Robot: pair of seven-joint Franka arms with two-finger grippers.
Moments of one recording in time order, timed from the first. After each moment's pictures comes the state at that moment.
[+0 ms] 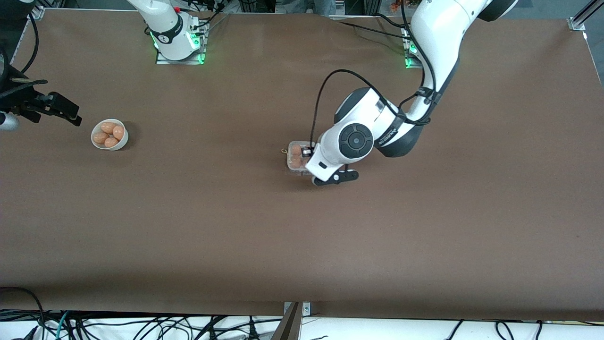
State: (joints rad) left arm -0.41 0.71 -0.26 -1.27 -0.09 1.82 -0.78; right arm -0.06 -0.02 0.04 -1.68 -0.03 1.69 0.05
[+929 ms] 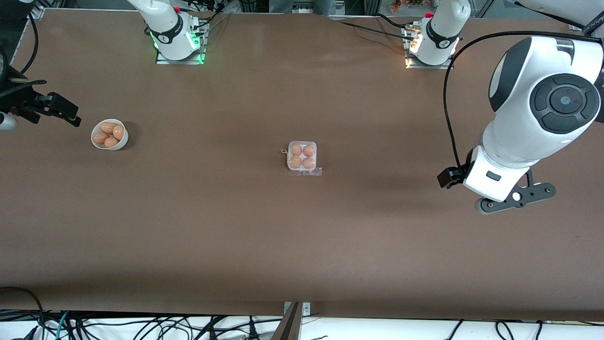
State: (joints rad) left arm -0.13 0.56 -0.21 -0.97 0.28 1.43 -0.54; right arm -0.06 -0.02 0.04 -1.68 -0.03 1.70 0.05
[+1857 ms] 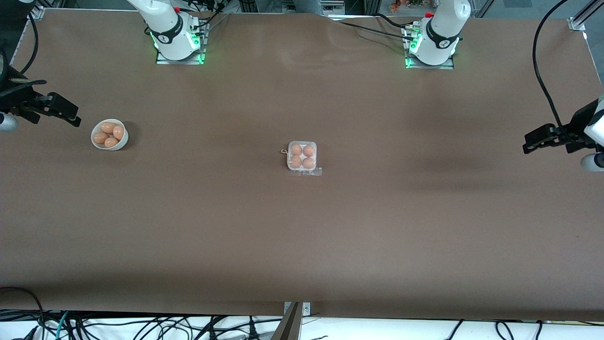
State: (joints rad) left arm 0.01 0.18 0.03 -1.42 0.00 1.56 0.00; right arm -0.06 -0.02 0.04 -1.68 -0.03 1.70 0.05
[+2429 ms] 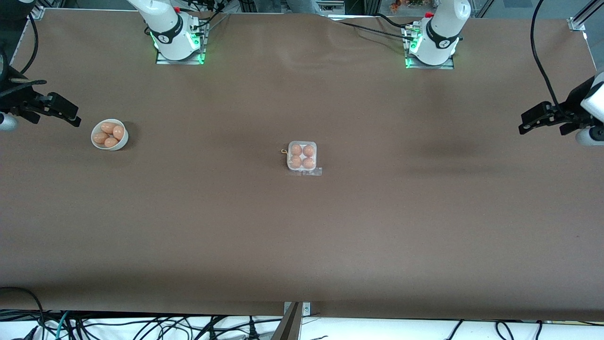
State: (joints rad) left arm 0.01 0.04 0.02 -1.57 -0.01 1.60 0.01; right arm -0.06 -0.02 0.04 -1.68 -0.03 1.70 0.05
